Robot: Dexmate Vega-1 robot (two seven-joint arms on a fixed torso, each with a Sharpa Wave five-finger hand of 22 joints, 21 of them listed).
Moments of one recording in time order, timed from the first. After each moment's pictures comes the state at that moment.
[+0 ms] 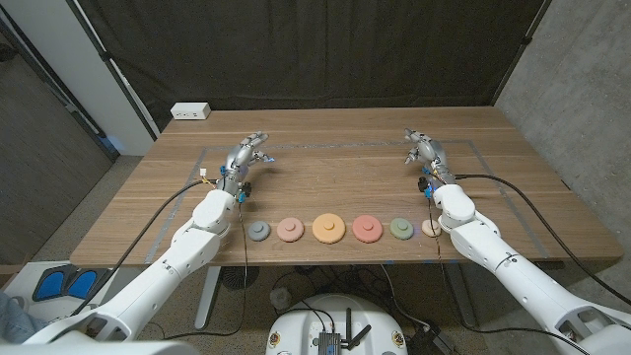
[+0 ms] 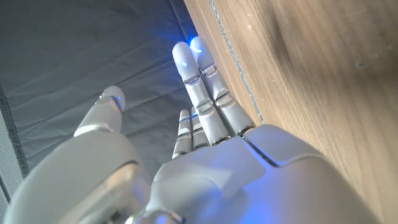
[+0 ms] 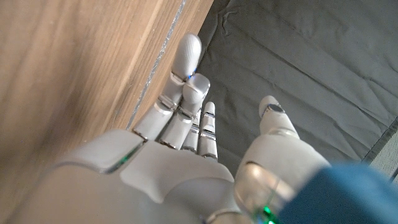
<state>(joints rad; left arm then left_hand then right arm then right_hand) 0.93 0.53 0.37 -1.37 -0.44 -0.35 0.21 0.53 -0.05 0.54 -0.20 0.22 0.23 0.06 0.20 0.19 0.23 -0.01 0.22 0.22 0.97 -0.15 1.02 0.71 0.84 -0.10 0.76 0.48 -0.90 -0.51 -0.40 -1.40 0.38 0.27 -0.31 0.60 0.01 0.42 -0.19 0.25 0.40 0.03 0.24 0.22 0.44 0.00 0.23 0.45 1.01 -0.16 1.38 1.24 1.07 -0.19 1.14 0.50</state>
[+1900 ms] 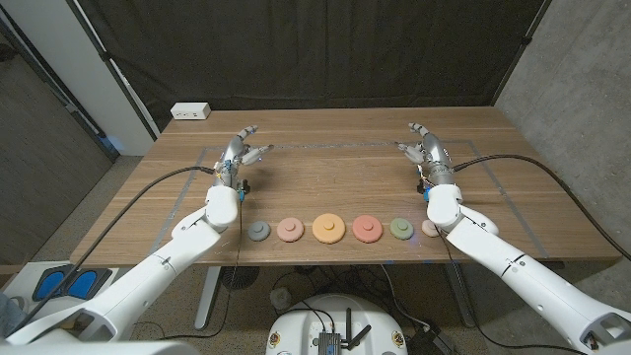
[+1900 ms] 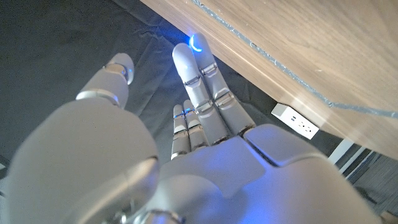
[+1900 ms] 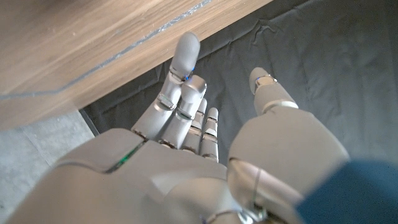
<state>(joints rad) 0.91 0.62 0.45 -1.51 0.06 -0.07 0.58 0.83 -0.11 0.49 -0.18 0.26 0.30 0.01 0.22 0.20 0.32 -0.09 0.24 0.26 0.99 -0.15 1.12 0.67 0.86 -0.11 0.86 0.50 -0.93 -0.62 -0.51 -1.68 -0.13 -0.17 -0.61 0.90 -0.07 0.48 -0.17 0.26 0.33 -0.05 0.23 0.25 0.38 -0.08 0.21 0.50 0.93 -0.13 1.41 1.17 1.02 -0.16 1.18 0.45</state>
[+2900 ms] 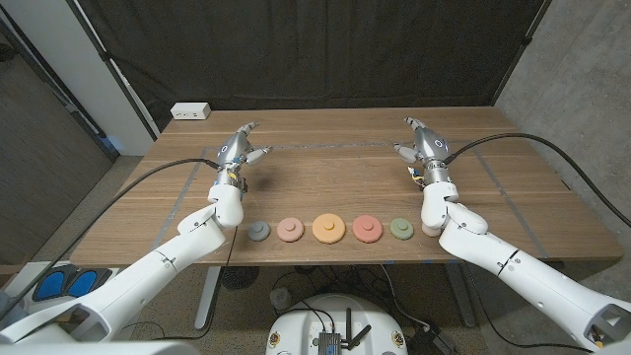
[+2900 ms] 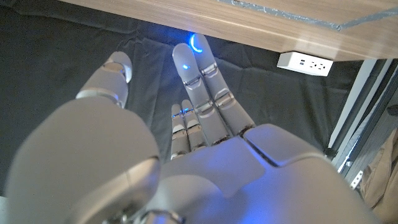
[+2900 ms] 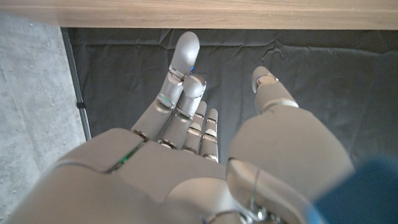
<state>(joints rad) 0.89 0.68 0.53 -1.62 0.33 0.19 0.67 0.84 -0.10 0.45 -0.16 0.26 0.34 -0.03 0.23 0.20 0.34 -0.12 0.24 0.27 0.99 -0.15 1.14 0.64 0.84 -0.10 0.88 0.50 -0.88 -0.68 -0.64 -1.76 -0.47 -0.47 -0.61 0.91 -0.06 0.43 -0.16 0.24 0.32 -0.06 0.23 0.26 0.33 -0.08 0.20 0.51 0.88 -0.12 1.35 1.10 0.97 -0.15 1.18 0.40</state>
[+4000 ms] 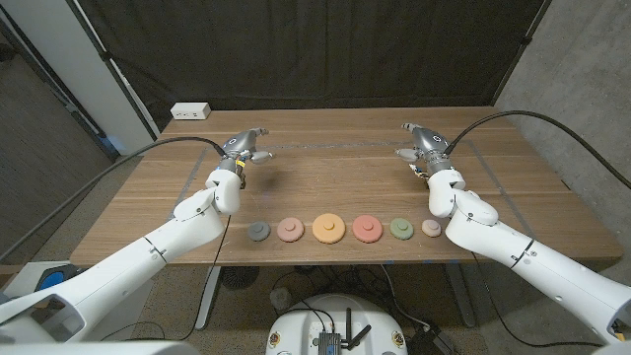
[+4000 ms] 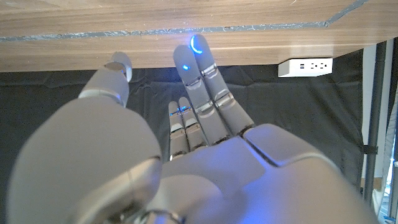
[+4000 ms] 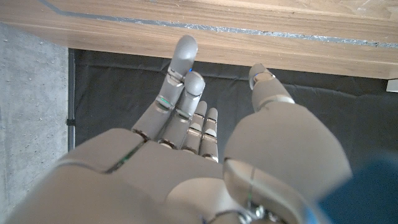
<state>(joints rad) 0.85 0.79 0.59 -1.85 0.39 0.51 0.35 0.85 -0.09 0.41 -0.16 0.26 0.38 -0.02 0.23 0.21 0.39 -0.14 0.25 0.29 0.99 -0.15 1.17 0.62 0.82 -0.10 0.92 0.50 -0.86 -0.78 -0.64 -1.93 -0.46 -0.64 -0.31 0.98 -0.04 0.40 -0.17 0.27 0.31 -0.02 0.24 0.28 0.31 -0.07 0.21 0.55 0.83 -0.10 1.32 1.04 0.91 -0.12 1.23 0.35</state>
